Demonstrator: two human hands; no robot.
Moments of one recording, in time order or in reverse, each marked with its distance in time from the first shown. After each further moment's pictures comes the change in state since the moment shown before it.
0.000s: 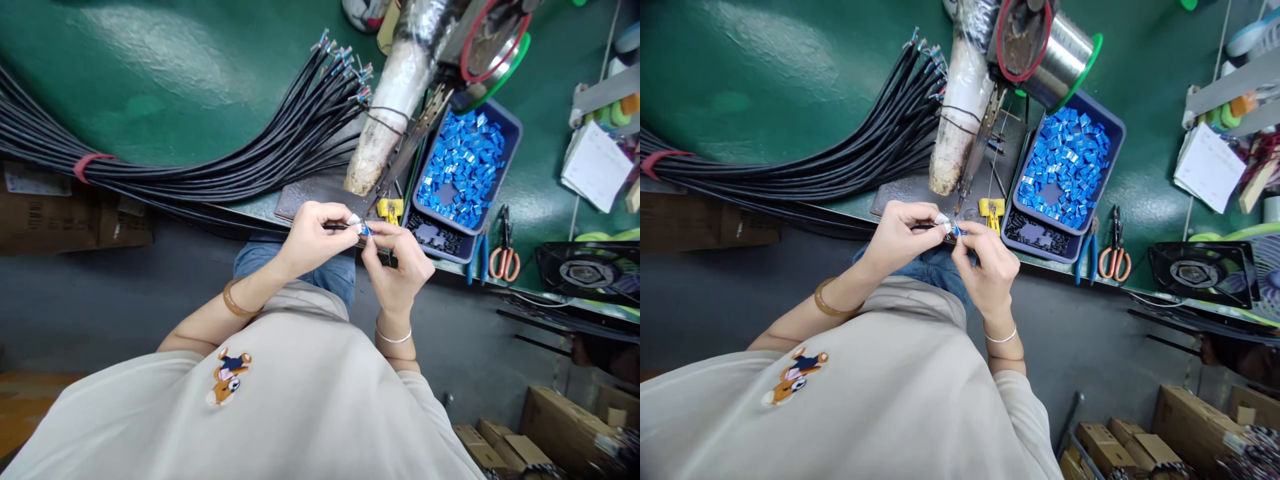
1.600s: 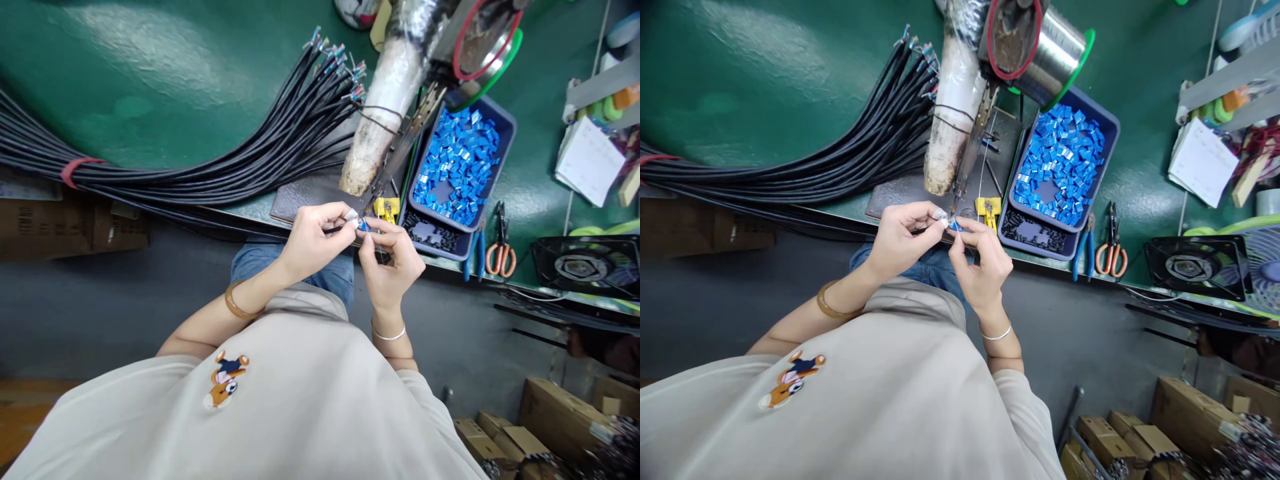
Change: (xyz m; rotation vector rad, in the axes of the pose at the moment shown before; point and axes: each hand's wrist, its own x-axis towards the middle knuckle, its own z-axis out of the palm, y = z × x) left_hand -0.003 -0.011 0.007 -0.018 0.032 -0.021; right_hand -0.008 0.004 0.011 0.041 0.083 0.112
